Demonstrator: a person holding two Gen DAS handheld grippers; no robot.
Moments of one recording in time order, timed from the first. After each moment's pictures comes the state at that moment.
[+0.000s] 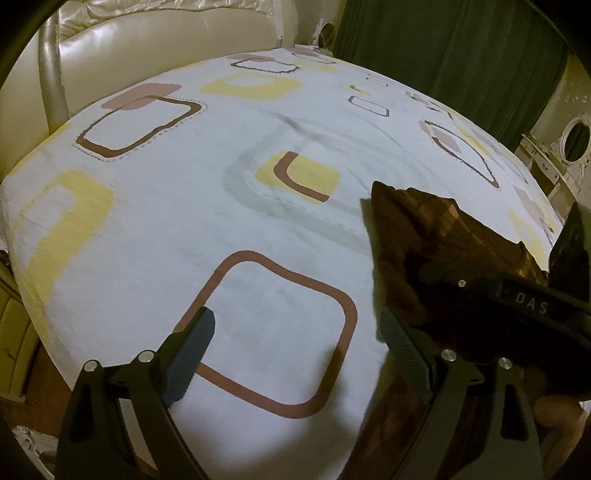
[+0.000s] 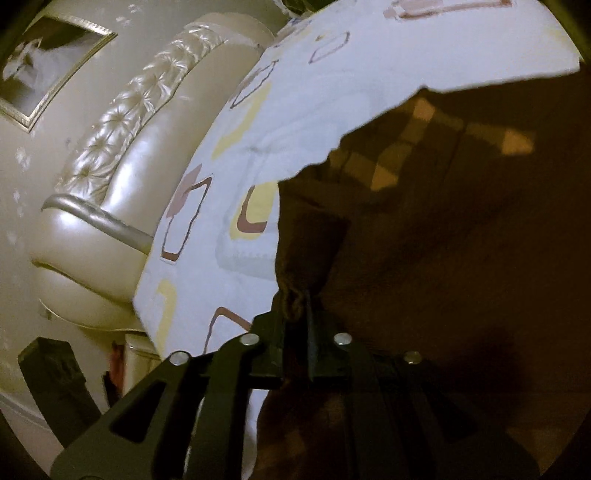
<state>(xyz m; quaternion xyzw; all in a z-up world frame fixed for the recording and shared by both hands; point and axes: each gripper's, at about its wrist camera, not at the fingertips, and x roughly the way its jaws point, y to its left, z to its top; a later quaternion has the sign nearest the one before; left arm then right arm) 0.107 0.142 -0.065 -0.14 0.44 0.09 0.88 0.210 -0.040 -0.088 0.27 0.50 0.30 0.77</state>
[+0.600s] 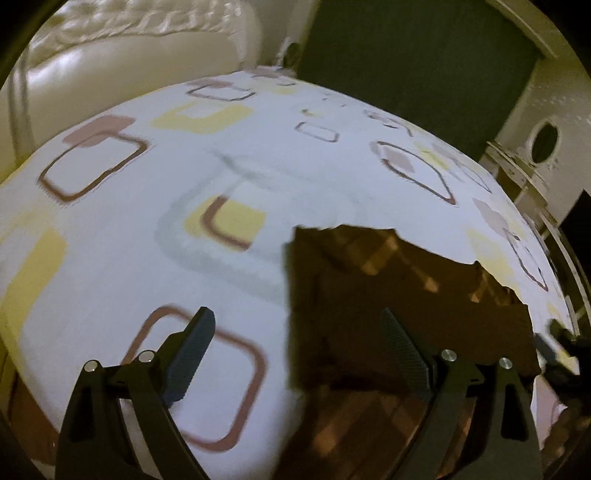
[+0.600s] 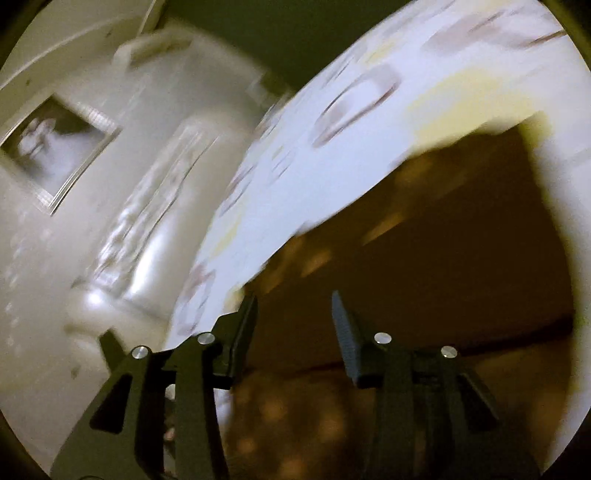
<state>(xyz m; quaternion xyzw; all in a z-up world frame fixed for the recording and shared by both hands) 0.143 0.096 -0.035 -0.13 0.40 0.03 0.91 0.143 -0.293 -0.024 0.36 0.36 0.20 0.84</state>
